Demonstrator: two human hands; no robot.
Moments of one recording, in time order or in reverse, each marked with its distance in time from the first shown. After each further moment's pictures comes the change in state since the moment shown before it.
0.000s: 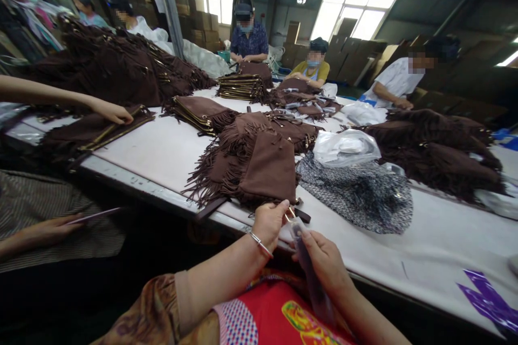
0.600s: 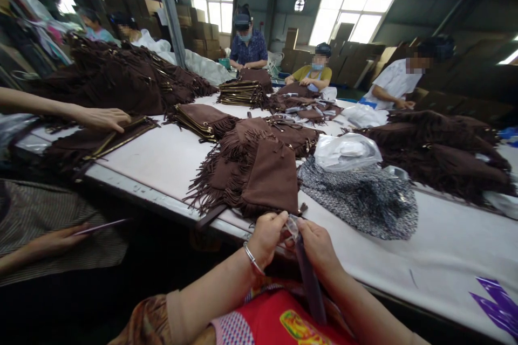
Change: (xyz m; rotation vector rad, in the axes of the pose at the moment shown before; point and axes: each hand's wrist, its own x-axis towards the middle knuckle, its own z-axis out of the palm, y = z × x) left_hand -0.015 0.009 -0.016 0.069 -0.155 -0.042; right_hand 0.037 -0.015 0.015 0.187 0.037 0.035
